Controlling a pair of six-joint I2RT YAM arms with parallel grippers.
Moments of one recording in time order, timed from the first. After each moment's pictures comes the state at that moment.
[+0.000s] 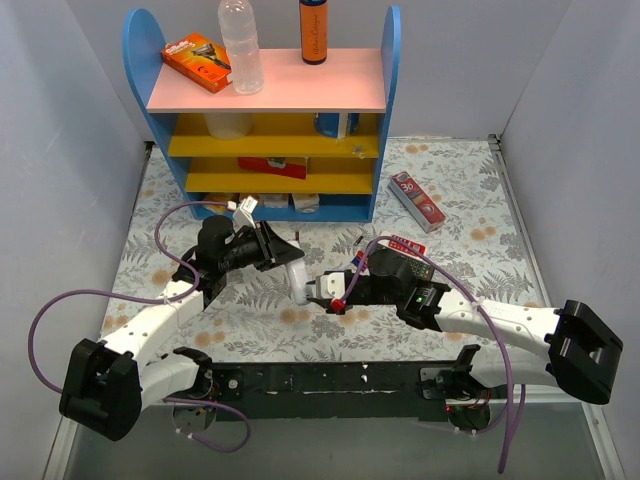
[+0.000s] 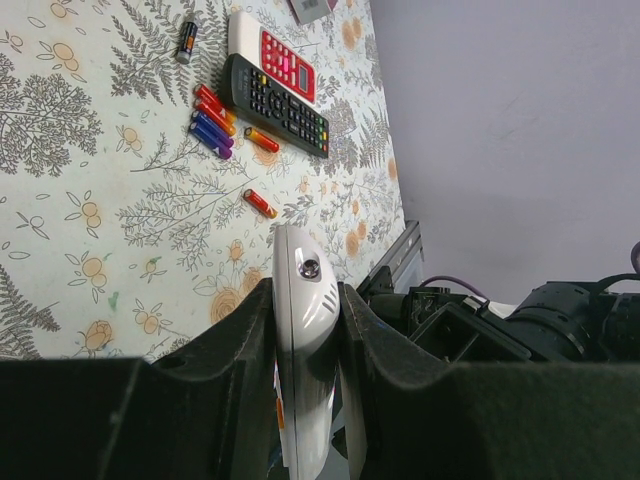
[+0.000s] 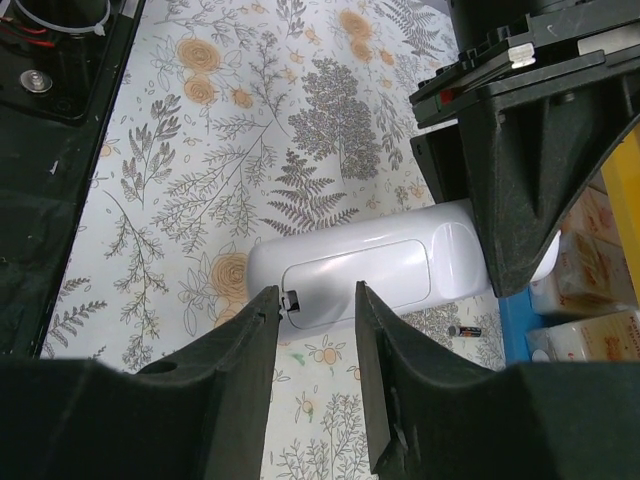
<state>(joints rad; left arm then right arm) -0.39 1.08 0.58 0.13 0.59 -0.90 1.06 1.17 0.62 0.29 -0.44 -0.58</state>
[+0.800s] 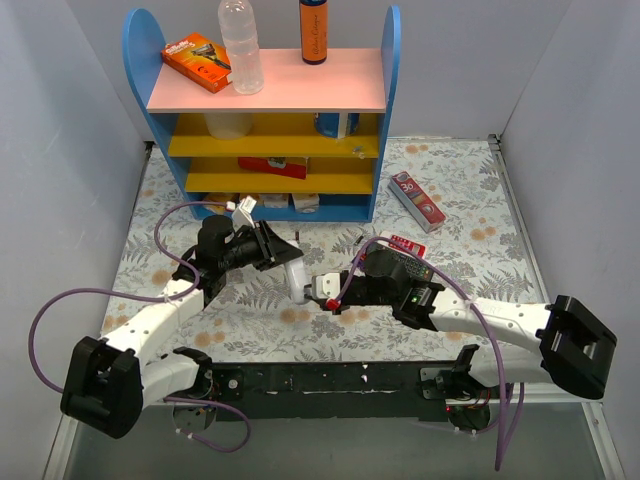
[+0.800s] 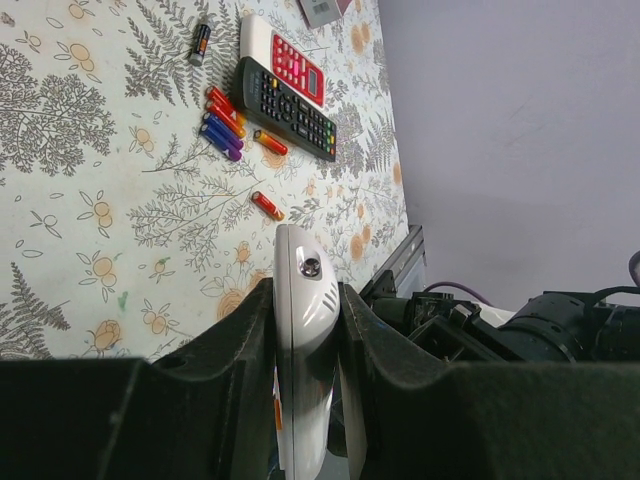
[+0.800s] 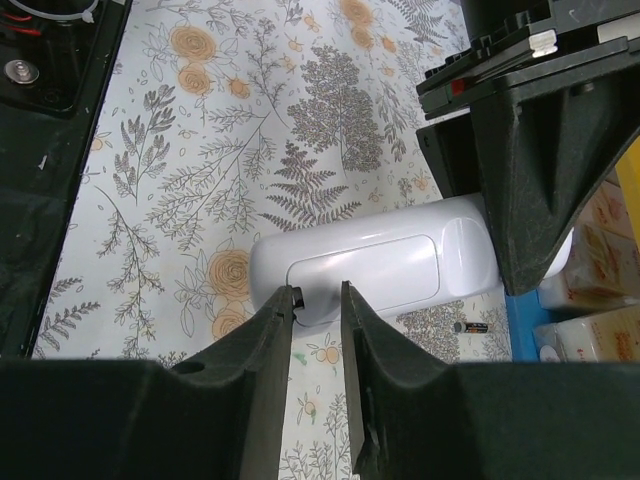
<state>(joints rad) -0.39 1.09 0.58 0.13 0.59 -0.91 1.06 1.21 0.62 0.31 -0.42 -0.58</state>
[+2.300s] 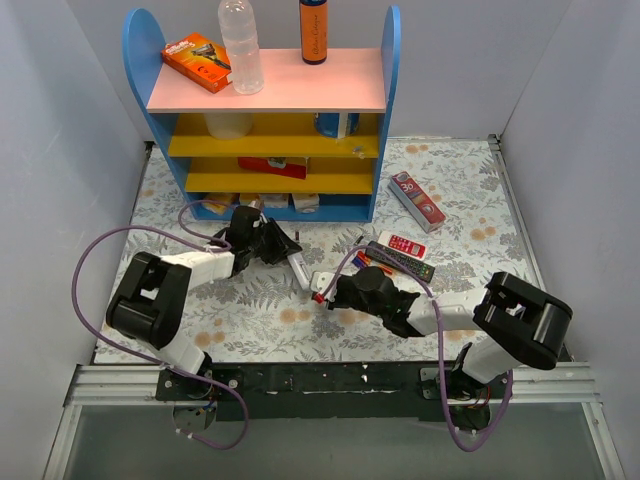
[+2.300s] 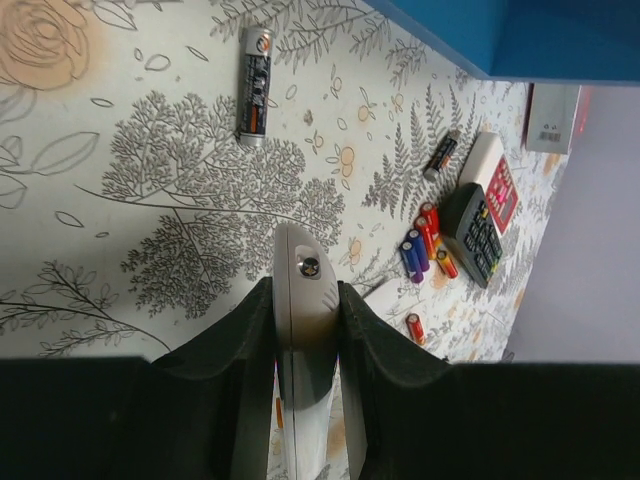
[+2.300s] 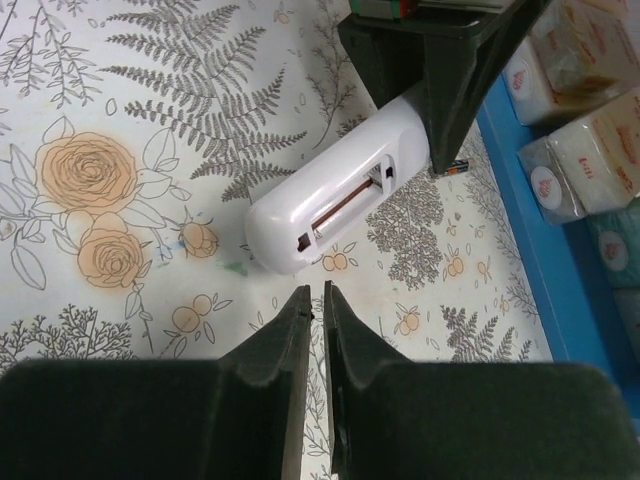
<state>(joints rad) -0.38 1.59 0.72 0.19 0.33 -0.95 1.05 1.49 0.46 0.68 -0.05 -0.54</state>
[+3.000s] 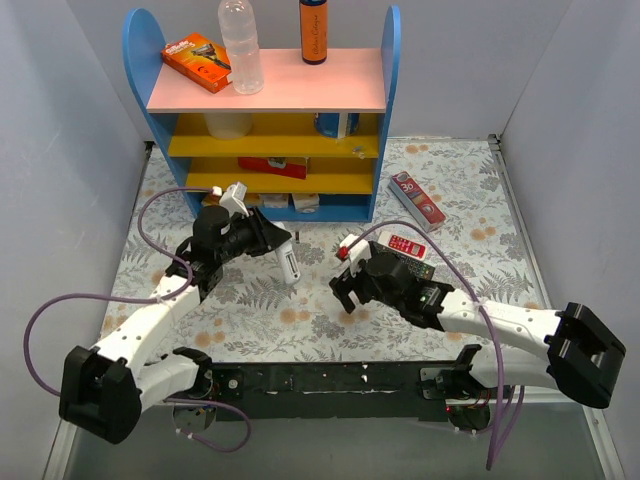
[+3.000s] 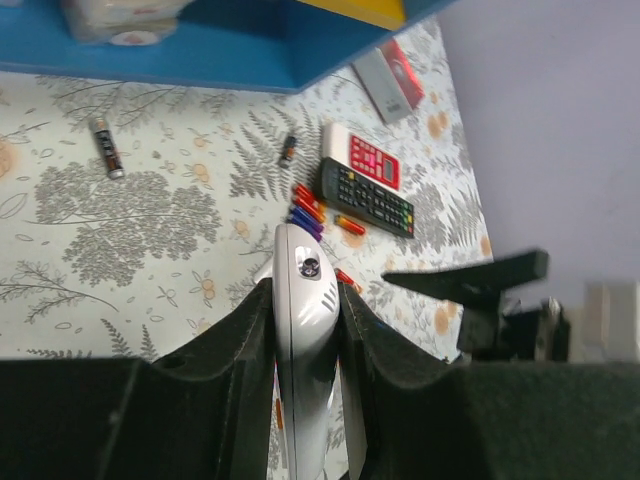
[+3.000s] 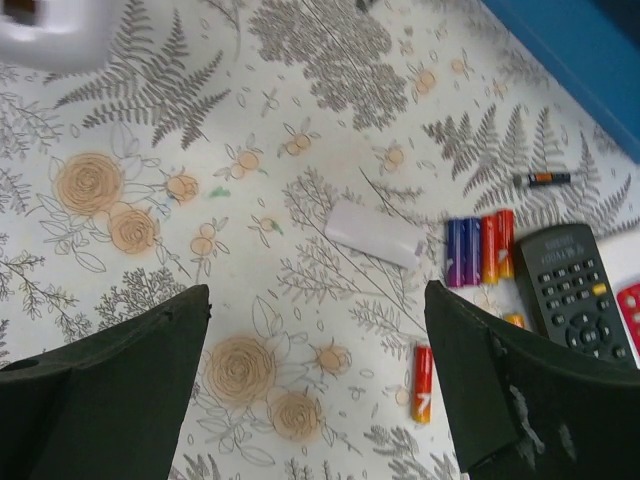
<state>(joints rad) -0.38 1.10 0.69 0.02 0.31 -0.73 1.01 1.16 0.55 0.12 0.14 0.00</state>
